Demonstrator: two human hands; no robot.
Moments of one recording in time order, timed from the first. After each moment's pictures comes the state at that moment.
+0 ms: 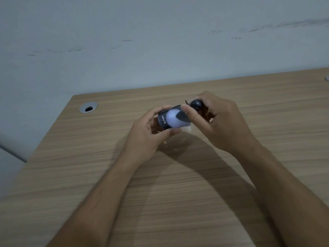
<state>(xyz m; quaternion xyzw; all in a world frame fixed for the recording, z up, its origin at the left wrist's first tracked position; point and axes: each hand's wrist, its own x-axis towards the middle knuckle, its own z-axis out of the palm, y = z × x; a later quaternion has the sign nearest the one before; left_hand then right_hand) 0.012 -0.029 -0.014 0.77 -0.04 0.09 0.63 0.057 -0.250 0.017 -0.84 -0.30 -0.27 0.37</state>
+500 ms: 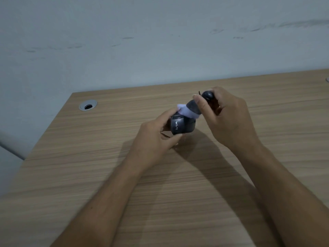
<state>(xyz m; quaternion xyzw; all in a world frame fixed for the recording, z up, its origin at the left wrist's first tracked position) 0.009 -0.039 -0.020 0.87 -0.09 0.13 0.47 0.063 -0.250 0.013 -0.85 -0.20 -0.29 0.40</state>
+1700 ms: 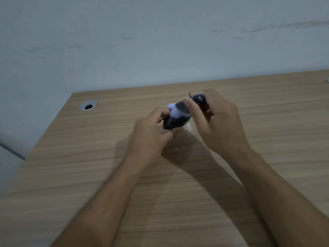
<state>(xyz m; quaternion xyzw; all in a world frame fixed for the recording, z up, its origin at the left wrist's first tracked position) 0.010 -0.041 -0.011 0.87 -0.05 0.18 0.45 0.046 -0.235 0.016 -0.82 -0.26 -0.31 0.41</state>
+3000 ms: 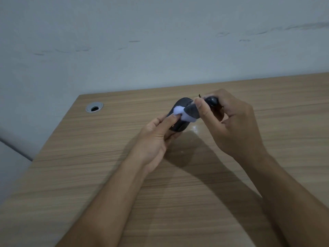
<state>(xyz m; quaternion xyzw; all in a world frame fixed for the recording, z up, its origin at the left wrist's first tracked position) 0.012 -0.048 -0.001 0.52 0.10 -0.03 0.85 0.045 -0.242 0.020 -0.80 -0.25 -0.30 0.45</state>
